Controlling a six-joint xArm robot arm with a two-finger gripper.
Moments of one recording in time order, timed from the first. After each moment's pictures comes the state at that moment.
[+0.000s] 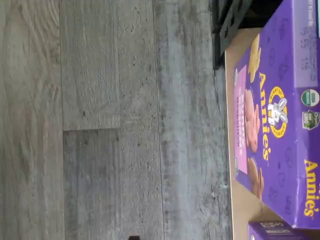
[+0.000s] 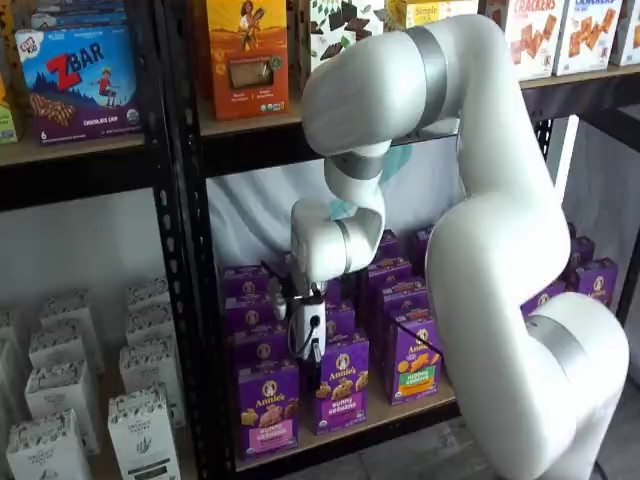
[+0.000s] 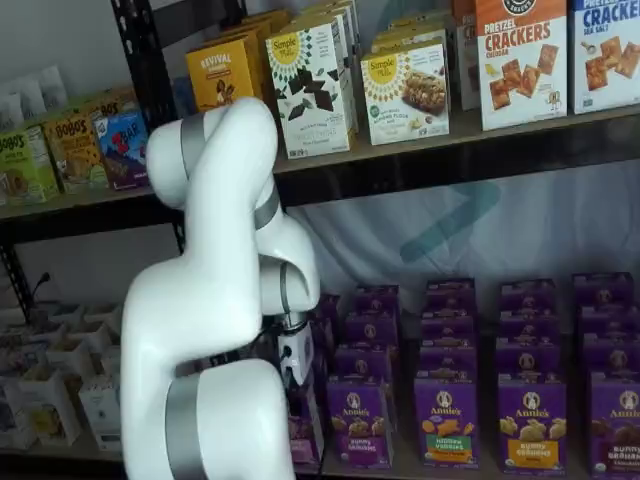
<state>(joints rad) 0.31 0.72 -1.13 0.14 0.42 -1.38</state>
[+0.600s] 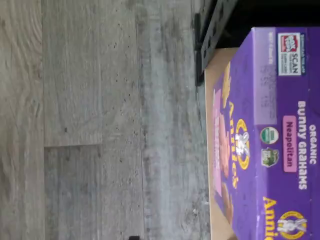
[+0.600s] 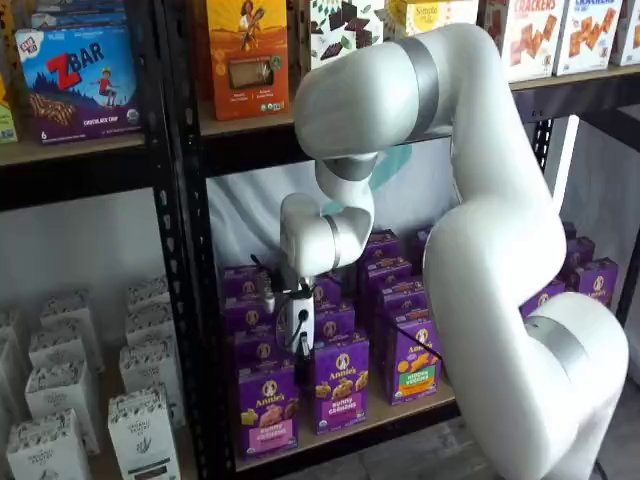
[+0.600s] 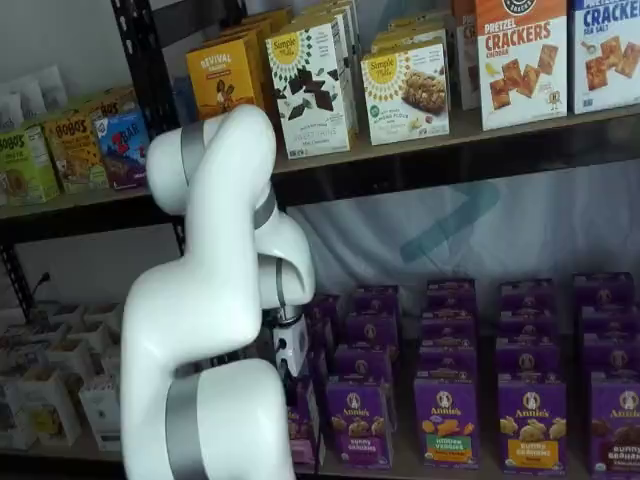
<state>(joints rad) 0.33 0.76 -1.22 0.14 0.45 -1.36</state>
